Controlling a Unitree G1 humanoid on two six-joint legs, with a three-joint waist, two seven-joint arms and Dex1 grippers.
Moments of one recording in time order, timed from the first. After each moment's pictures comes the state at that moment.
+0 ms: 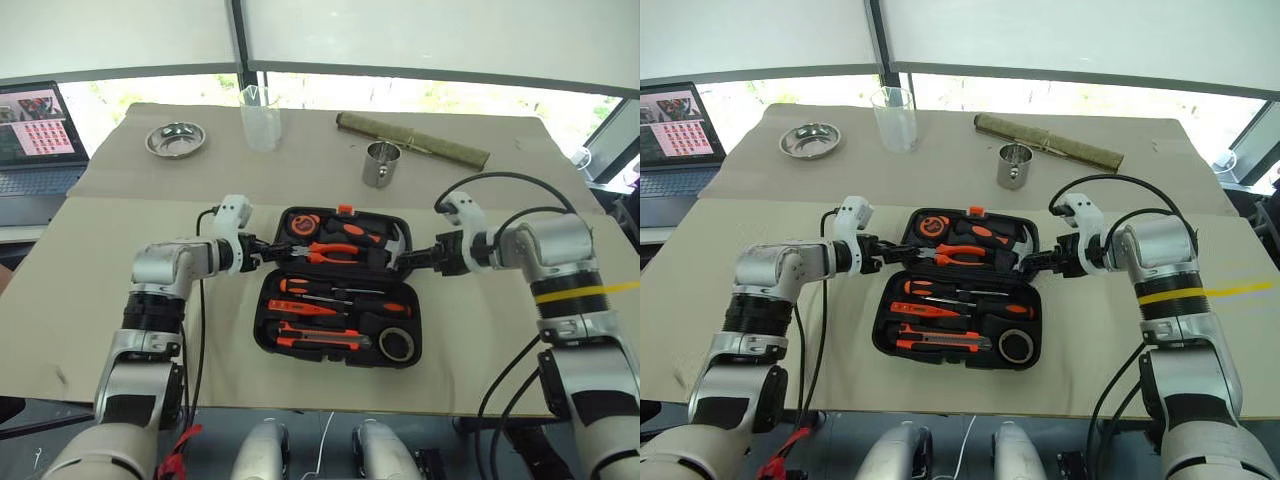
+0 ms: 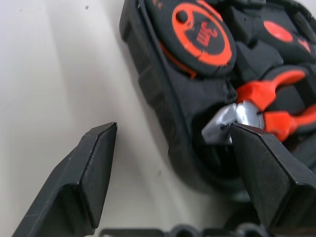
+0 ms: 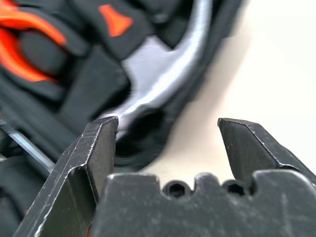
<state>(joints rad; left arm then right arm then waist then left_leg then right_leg) -0.81 0.41 0.05 0.41 -0.37 0.96 -0.62 -0.89 -0.64 0.13 0.39 0.29 1.22 0.81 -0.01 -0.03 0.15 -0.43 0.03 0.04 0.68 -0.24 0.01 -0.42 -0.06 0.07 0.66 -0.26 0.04</state>
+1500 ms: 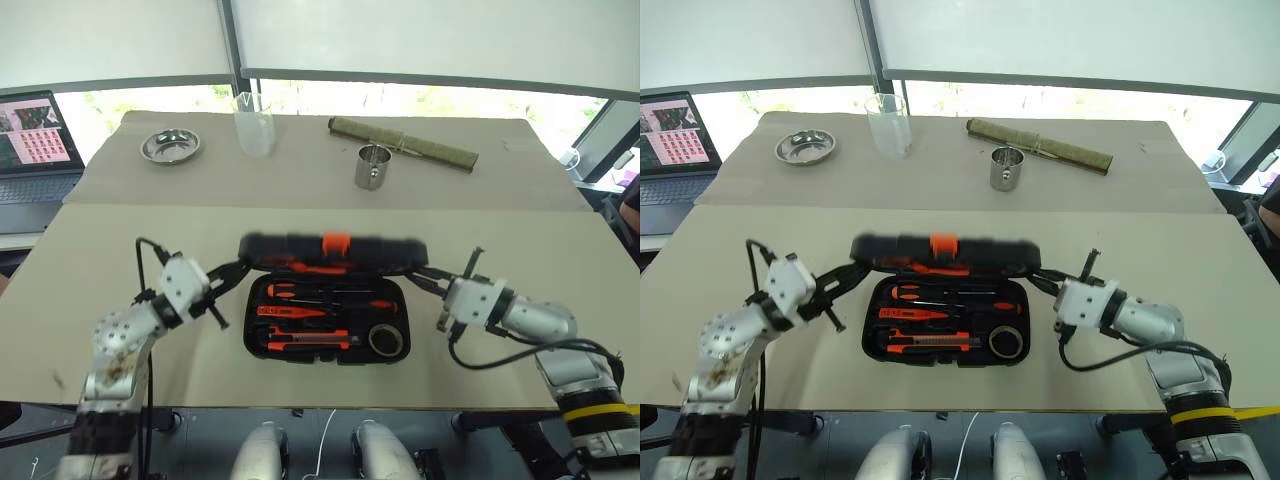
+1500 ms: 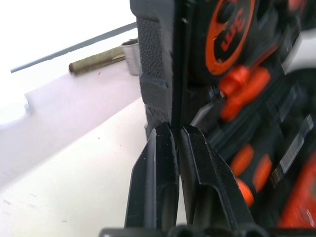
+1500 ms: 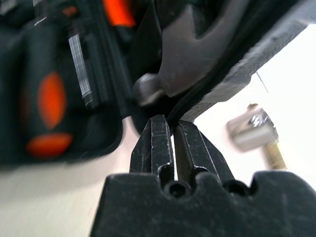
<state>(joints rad) -0.06 0.55 0.13 0.01 -0.19 -0.34 -0.92 -0.23 -0.72 0.06 0.23 -0.16 -0.70 0.63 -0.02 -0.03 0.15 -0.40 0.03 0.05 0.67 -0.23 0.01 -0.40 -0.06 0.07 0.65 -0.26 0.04</state>
